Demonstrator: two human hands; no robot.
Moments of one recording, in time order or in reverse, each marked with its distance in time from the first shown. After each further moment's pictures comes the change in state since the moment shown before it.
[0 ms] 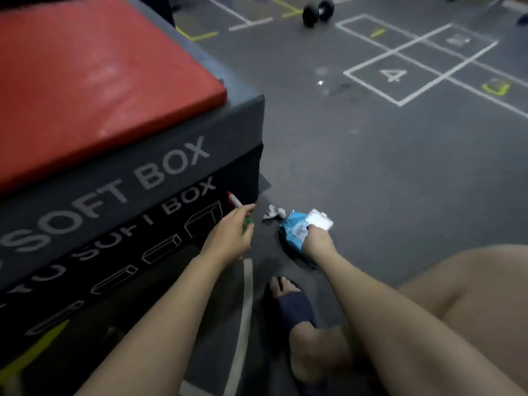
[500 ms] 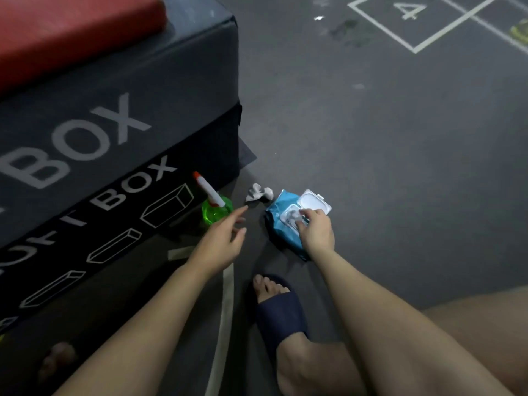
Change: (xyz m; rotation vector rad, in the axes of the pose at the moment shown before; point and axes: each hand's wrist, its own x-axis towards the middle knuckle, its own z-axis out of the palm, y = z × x) left_hand 0.046 -0.052 0.094 -0.223 -0.190 -0.152; right_hand 0.096 0.057 0.056 0.168 0.274 0.023
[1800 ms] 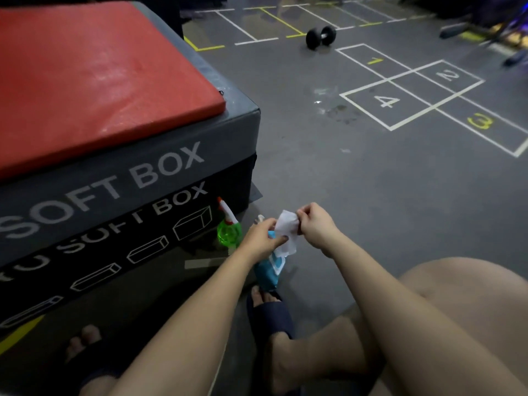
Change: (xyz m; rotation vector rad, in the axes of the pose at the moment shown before) left_hand -0.037 0.108 0.000 -0.125 -0.004 0.039; right_hand -0.077 -0.092 -0.147 0.285 -0.123 -0.175
